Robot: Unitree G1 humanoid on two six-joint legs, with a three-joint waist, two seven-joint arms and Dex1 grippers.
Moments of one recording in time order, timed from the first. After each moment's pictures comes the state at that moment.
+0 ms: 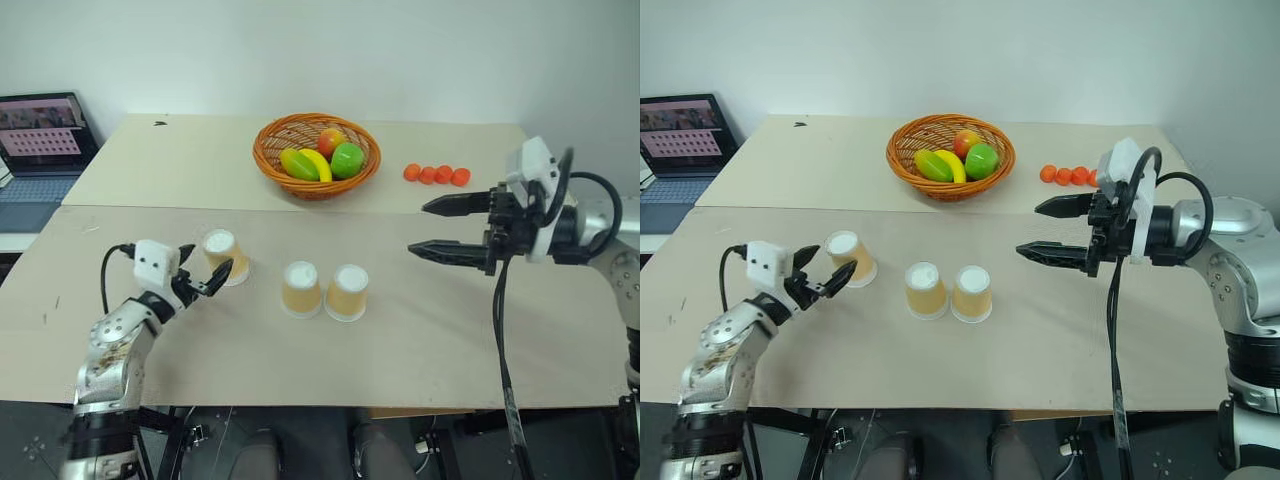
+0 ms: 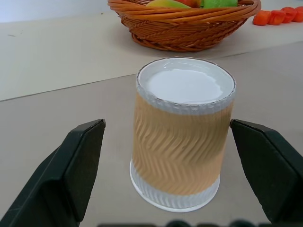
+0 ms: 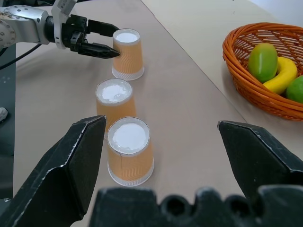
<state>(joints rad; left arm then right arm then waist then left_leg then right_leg) -0.21 0.46 0.24 0.00 -0.31 0.25 -0.57 -0.63 -0.93 -0.12 -0.26 0.65 0.80 1.08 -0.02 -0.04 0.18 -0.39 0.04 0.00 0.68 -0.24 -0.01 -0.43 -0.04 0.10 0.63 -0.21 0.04</state>
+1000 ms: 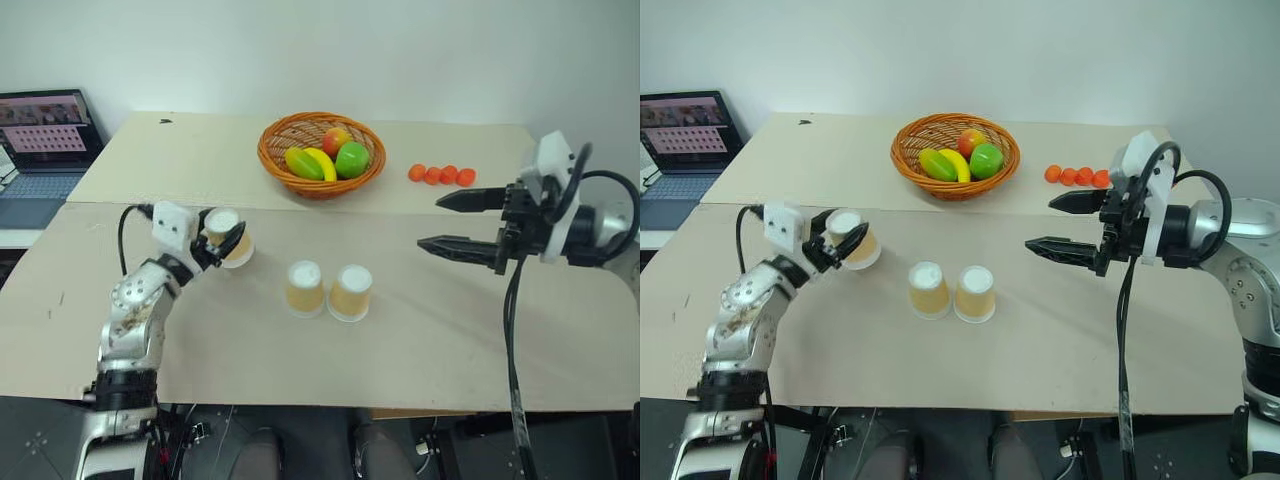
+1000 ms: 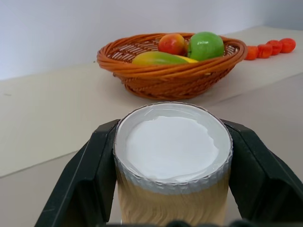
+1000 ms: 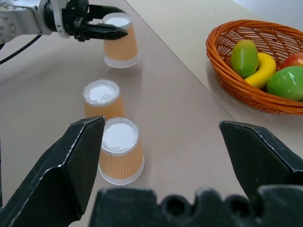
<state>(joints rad) -0.51 0.46 0.17 0.05 -0.31 0.27 -0.57 -0.58 -0.97 -0.18 -0.32 0.69 0.85 1.00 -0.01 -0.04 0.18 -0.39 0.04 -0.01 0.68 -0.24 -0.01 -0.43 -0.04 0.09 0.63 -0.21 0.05</state>
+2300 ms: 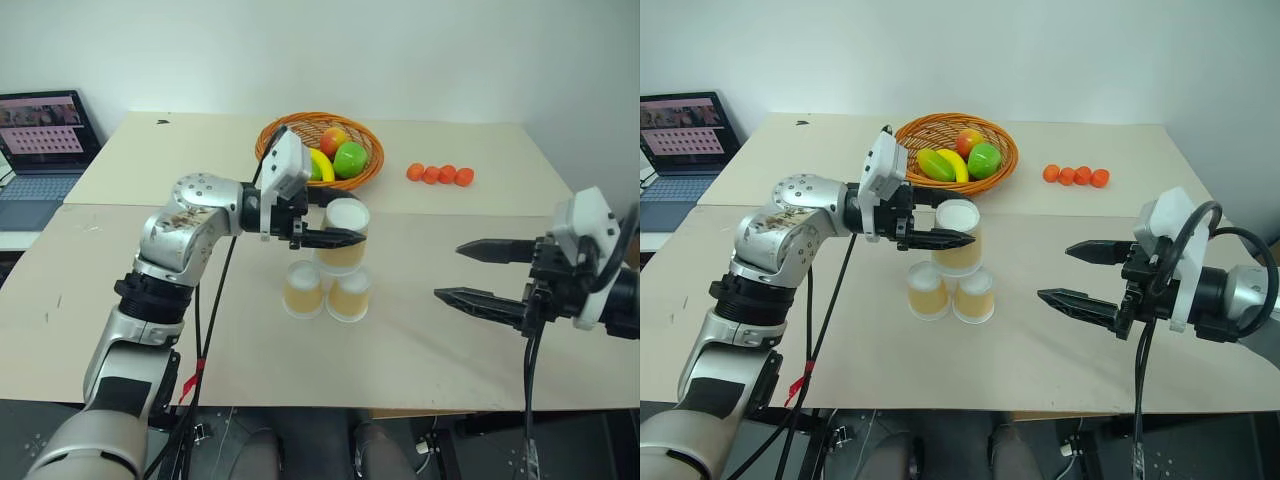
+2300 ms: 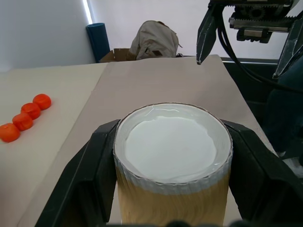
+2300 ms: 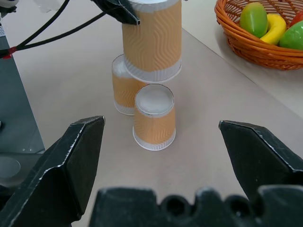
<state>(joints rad) -0.90 0.49 -0.17 0.06 -0.45 0.50 -1.17 -0.19 -1.06 -0.49 -0.61 1.01 0.99 0.80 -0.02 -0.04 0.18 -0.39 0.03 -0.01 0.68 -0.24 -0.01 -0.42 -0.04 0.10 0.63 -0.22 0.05</state>
